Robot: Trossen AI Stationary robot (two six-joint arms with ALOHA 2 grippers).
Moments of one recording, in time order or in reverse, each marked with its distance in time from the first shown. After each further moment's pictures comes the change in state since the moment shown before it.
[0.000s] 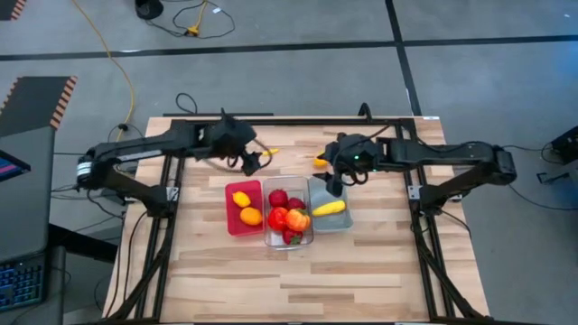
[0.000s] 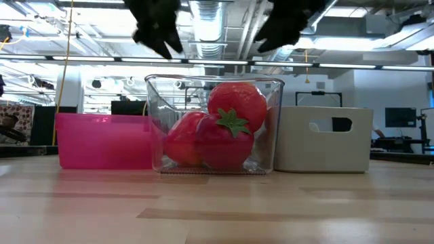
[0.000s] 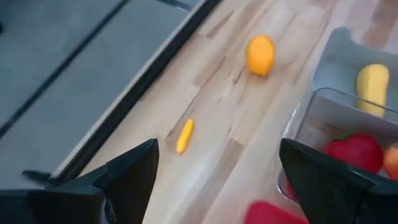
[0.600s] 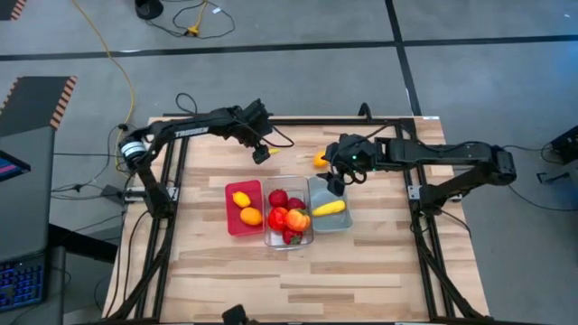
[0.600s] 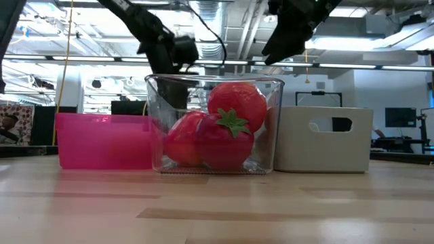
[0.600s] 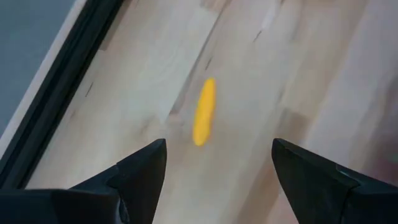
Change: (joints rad) left arm 0.344 0.422 0.000 0.133 0.361 0.302; right arm -0.025 -0.009 -0.048 -0.041 0.000 0.004
